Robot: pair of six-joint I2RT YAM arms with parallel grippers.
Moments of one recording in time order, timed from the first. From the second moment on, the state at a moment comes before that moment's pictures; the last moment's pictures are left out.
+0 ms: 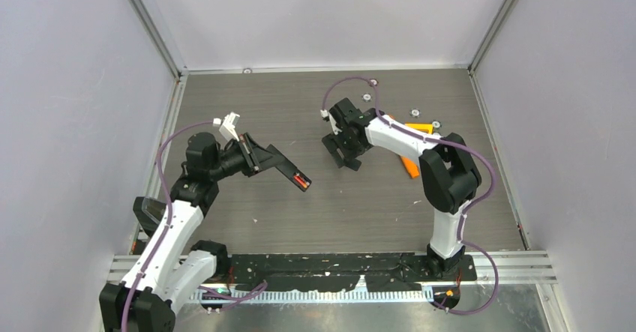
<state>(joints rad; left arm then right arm) -0.19 0.84 0.63 -0.10 0.71 -0.86 0.64 1.88 1.40 -0.69 0.09 0.04</state>
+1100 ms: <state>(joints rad) -0.18 1.01 0.70 -0.06 0.80 -0.80 0.56 1.98 1.39 -0.70 -0.03 -0.13</state>
